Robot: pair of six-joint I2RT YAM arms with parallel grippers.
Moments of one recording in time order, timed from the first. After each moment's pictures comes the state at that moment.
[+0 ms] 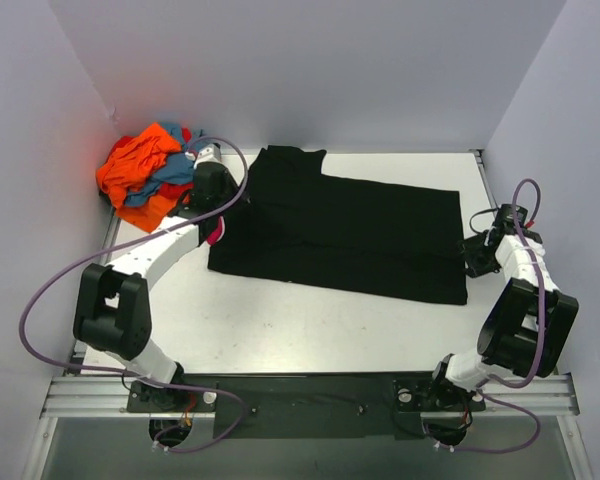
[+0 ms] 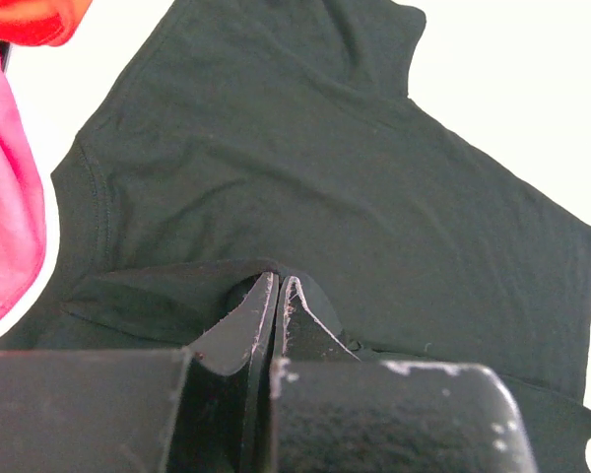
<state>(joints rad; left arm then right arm) -0.33 1.59 1.16 -0.06 -0.10 -0.68 -0.39 1.48 0.94 -0.59 -0.01 0.84</state>
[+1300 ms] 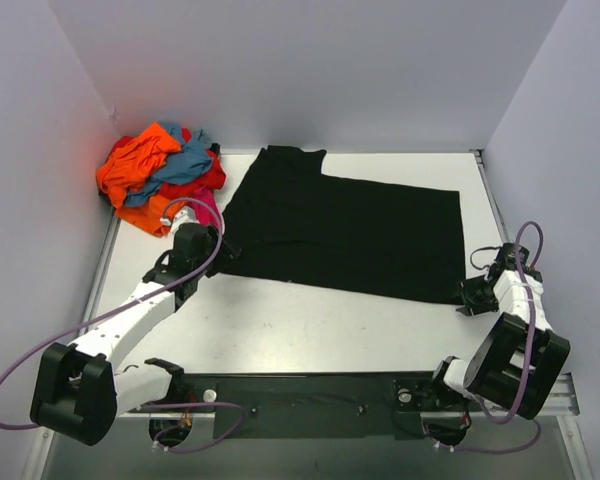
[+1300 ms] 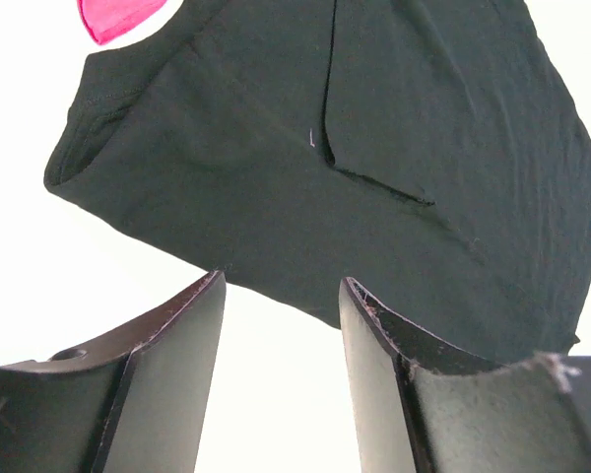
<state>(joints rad) -0.35 1.14 0.65 -0.14 -0.13 -0.90 -0.50 1.25 0.65 -0.70 -0.02 0.84</state>
